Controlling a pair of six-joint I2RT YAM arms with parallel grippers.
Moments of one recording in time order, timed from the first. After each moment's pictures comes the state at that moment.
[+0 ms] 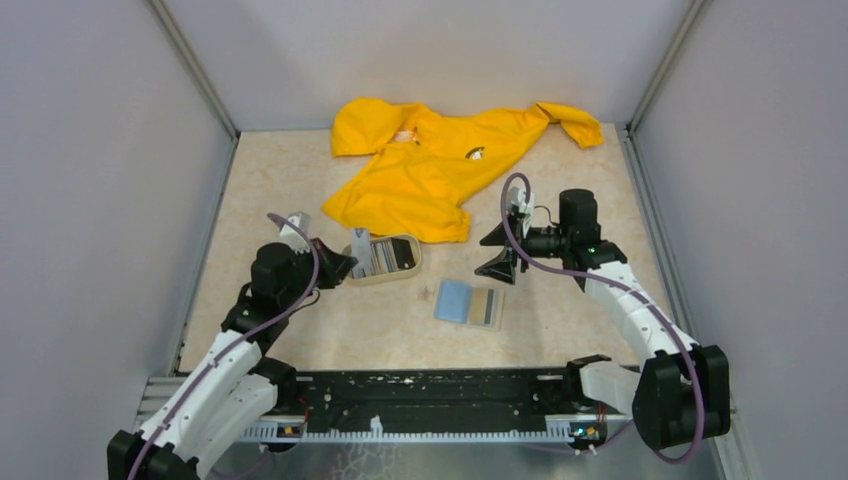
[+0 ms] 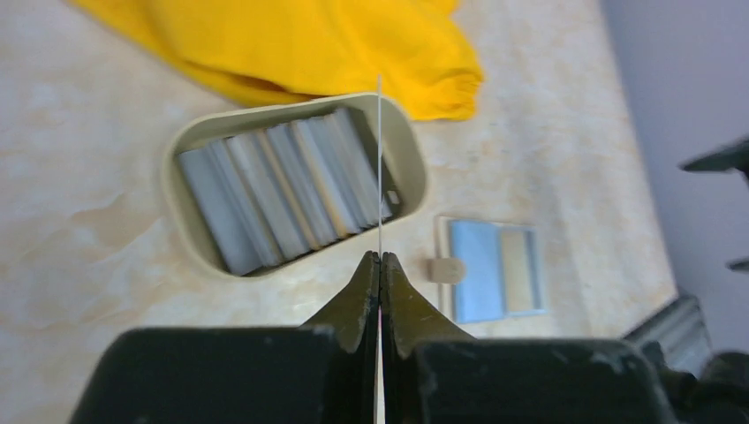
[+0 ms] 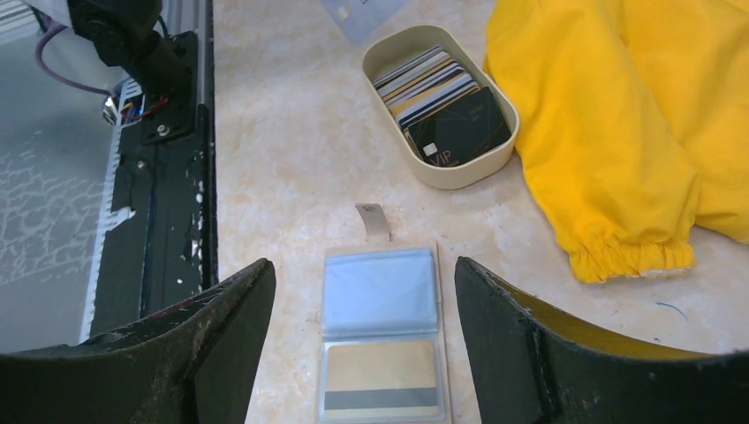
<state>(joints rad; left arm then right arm) -0.36 0.74 0.47 -0.15 0.10 -0.58 0.20 1.11 0.74 -0.20 -1.13 -0.36</state>
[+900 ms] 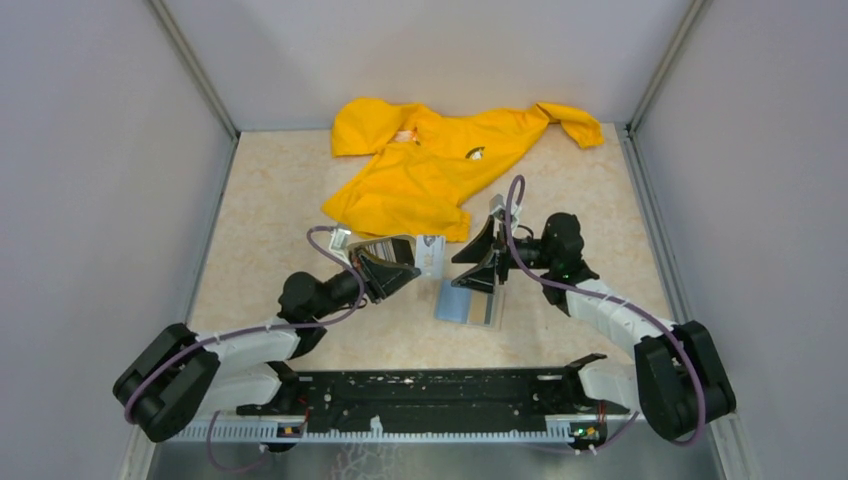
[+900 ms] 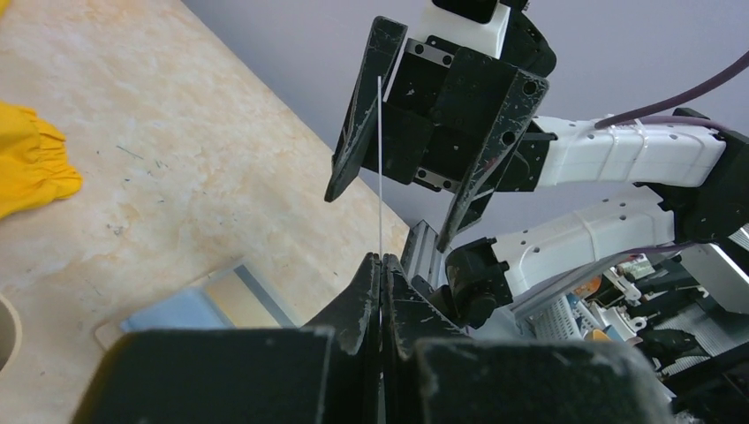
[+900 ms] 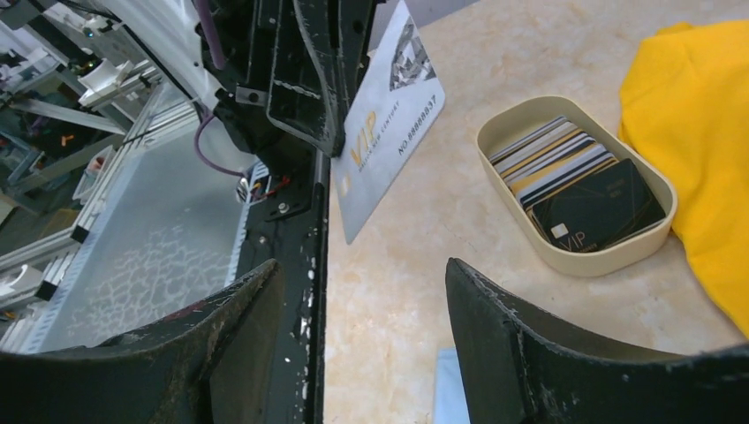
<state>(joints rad) -0.70 1.12 0.20 1.19 0.38 -0.86 0.37 1.17 0.50 0.64 -1.17 0.36</state>
